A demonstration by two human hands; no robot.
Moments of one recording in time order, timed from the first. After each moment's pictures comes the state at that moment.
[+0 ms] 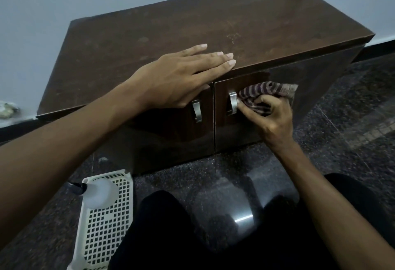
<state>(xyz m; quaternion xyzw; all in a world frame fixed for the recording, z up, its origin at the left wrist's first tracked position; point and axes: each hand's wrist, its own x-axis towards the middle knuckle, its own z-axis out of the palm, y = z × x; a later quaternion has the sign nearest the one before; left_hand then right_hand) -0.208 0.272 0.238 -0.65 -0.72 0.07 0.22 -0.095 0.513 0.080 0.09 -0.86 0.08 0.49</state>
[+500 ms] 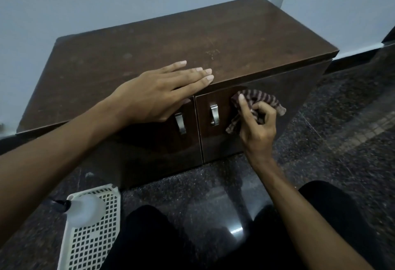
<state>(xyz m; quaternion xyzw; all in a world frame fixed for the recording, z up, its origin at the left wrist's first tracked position) -0.205 0.273 0.242 -0.66 -0.72 0.07 0.22 -0.087 0.501 0.077 -0.01 -0.81 0.16 0.56</state>
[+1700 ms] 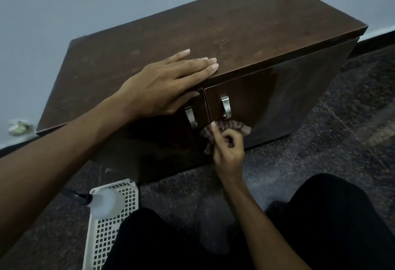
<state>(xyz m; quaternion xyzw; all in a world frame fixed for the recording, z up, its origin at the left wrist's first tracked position) -0.204 0.269 0.241 -0.64 -0.74 0.03 0.22 -0.088 0.396 0.001 -0.06 -0.81 0.34 0.48</state>
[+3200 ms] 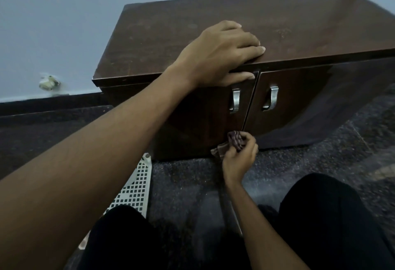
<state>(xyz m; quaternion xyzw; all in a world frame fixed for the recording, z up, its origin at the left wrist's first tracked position) -0.210 0.260 0.237 -0.59 -0.74 0.04 0.34 -0.080 0.329 -0.007 -0.30 -0.71 0.53 0.35</state>
